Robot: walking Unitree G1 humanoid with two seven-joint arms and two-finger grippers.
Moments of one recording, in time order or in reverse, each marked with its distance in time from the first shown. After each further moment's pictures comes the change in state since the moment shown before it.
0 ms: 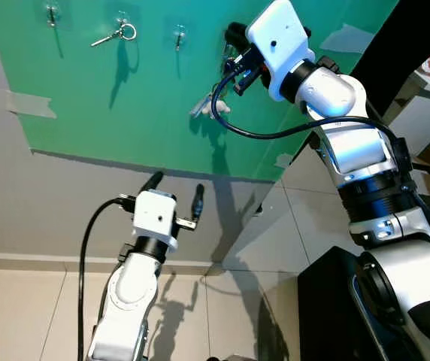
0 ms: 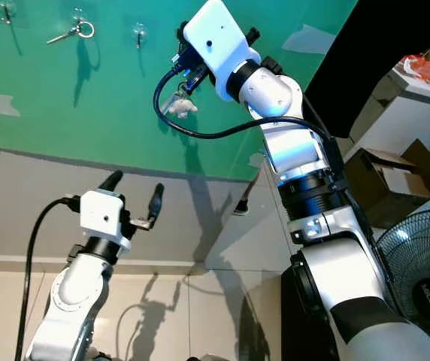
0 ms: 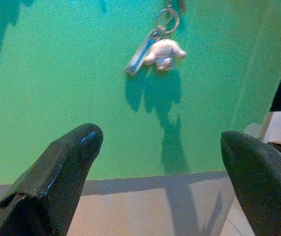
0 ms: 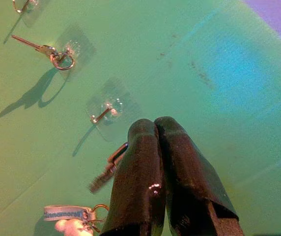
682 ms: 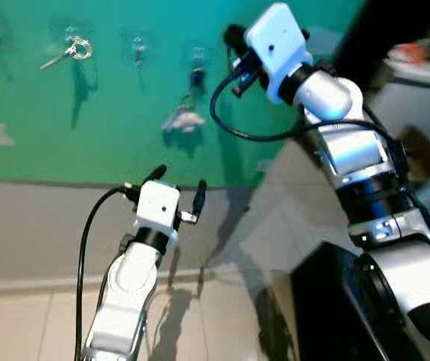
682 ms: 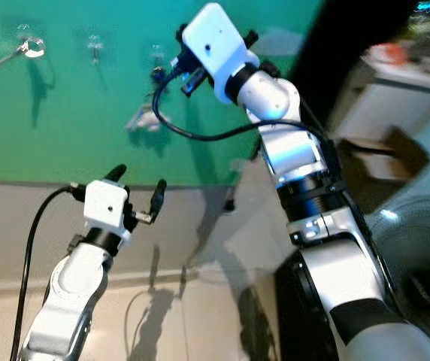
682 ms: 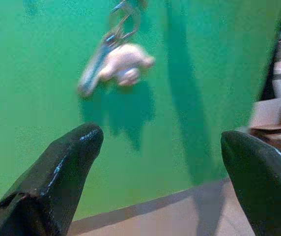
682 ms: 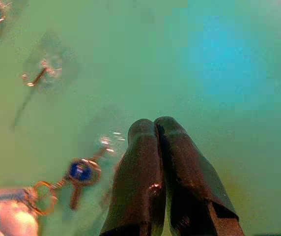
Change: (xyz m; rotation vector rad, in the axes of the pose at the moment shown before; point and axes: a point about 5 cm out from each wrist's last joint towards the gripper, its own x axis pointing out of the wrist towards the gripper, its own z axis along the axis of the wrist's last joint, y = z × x) left arm 0.009 0.002 0.006 0.040 0.015 -0.040; right arm 0.001 0.004 0.001 -0.003 -0.017 -0.008
